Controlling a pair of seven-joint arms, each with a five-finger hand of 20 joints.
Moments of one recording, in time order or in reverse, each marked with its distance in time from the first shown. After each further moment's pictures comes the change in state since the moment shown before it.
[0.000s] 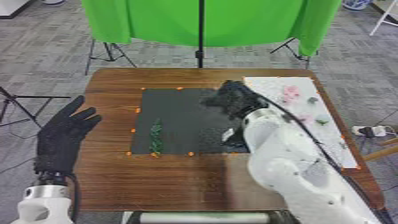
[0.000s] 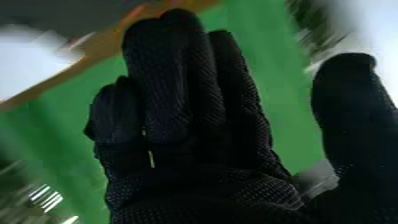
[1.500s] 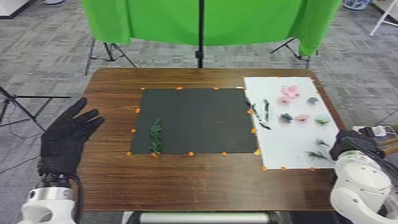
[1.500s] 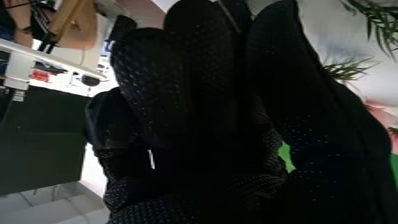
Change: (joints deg) left arm 0.3 2.9 2.4 0.1 -2.5 1.4 3.0; right arm -28.3 22.0 21.6 7.2 -10.1 -4.2 12.4
